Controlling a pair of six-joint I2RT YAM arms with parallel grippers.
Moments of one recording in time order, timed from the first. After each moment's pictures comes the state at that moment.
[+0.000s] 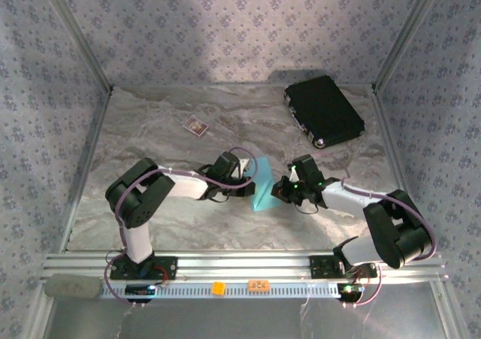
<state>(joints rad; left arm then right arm) -0.81 1.83 0.82 0.21 0.37 -0.67 0.48 1.38 0.51 -0.06 -0.44 0.87</state>
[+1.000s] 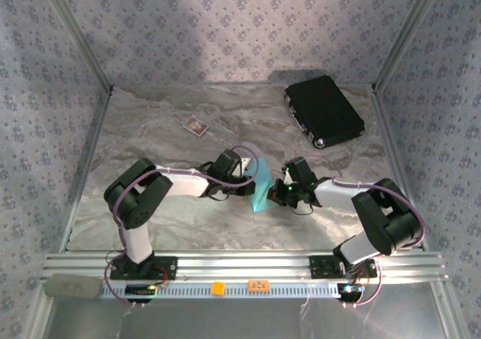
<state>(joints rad) -0.81 1.82 0.86 0.12 0.36 -0.61 0.52 1.49 0.53 -0.03 -0.43 0.88</state>
